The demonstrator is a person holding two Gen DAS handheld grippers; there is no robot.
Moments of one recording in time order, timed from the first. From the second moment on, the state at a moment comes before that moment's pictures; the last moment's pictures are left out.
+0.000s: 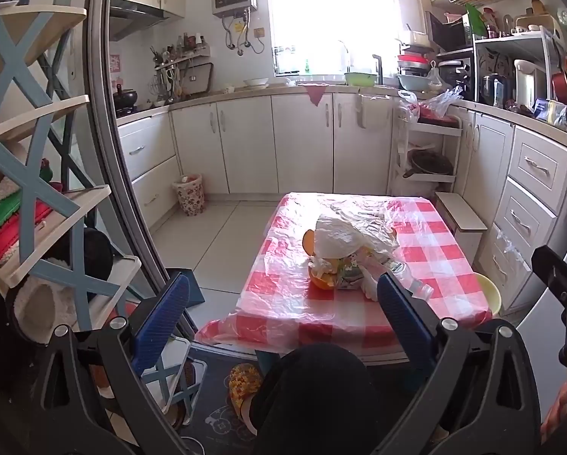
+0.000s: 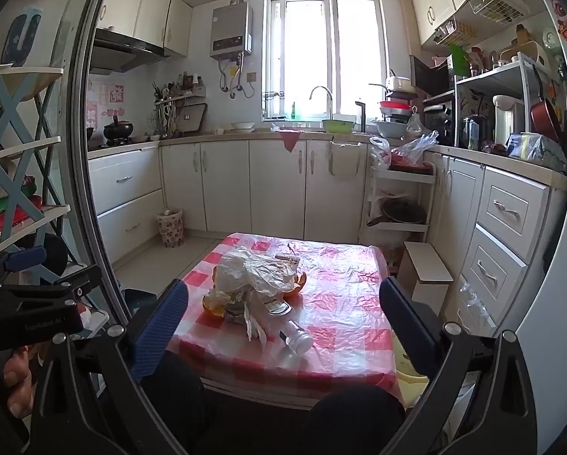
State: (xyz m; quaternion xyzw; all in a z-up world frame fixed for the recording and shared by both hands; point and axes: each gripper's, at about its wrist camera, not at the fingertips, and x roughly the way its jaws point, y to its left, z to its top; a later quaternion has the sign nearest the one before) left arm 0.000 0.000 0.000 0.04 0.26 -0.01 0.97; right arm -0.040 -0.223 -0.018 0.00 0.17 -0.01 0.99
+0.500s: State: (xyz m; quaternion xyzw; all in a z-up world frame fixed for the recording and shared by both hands) left arm 0.002 0.003 -0.001 0.04 0.25 -0.01 0.97; right arm -0.040 -0.222 -0.018 0.00 0.17 -0.01 0.99
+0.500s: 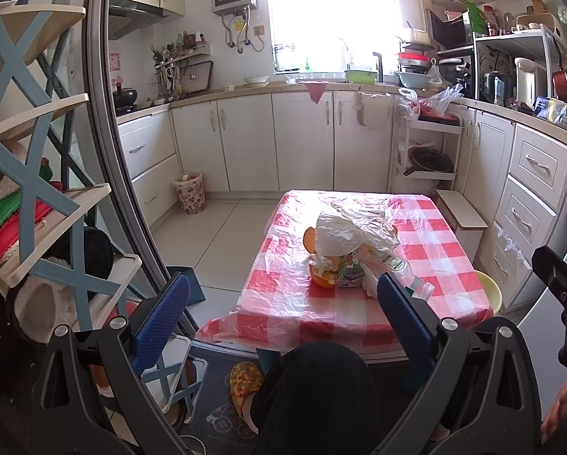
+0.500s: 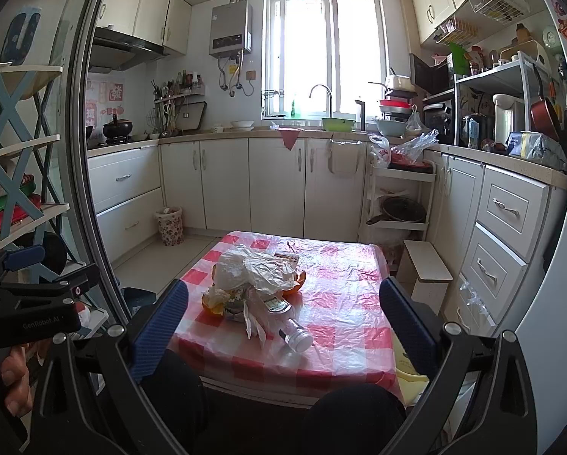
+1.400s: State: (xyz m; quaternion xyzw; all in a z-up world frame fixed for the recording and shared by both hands) left arm 0.002 0.007 -0.005 0.04 0.26 -0.01 0.97; right arm -0.038 -0.219 -0.022 0.00 0.17 -0.01 0.98
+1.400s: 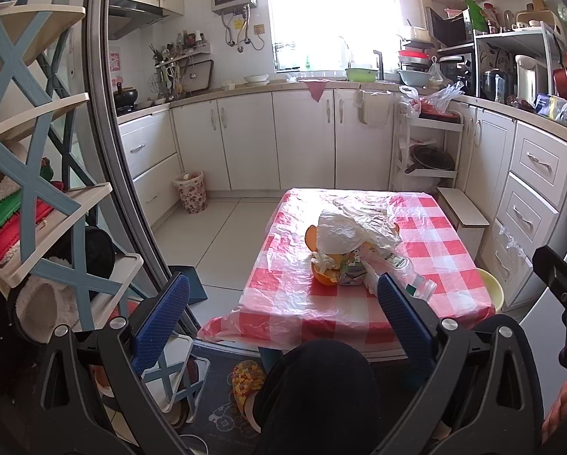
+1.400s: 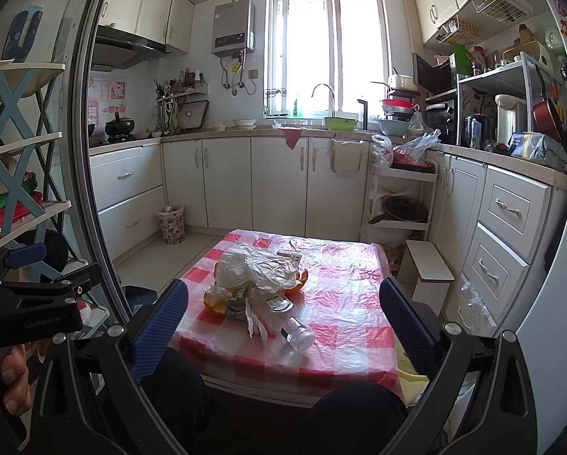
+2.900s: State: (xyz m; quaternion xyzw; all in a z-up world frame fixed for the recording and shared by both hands) left arm 0.127 0.016 -0.041 0.00 0.31 0.02 0.95; right arm 0.201 -0.201 -0.117 -0.05 0.32 0.09 0.94
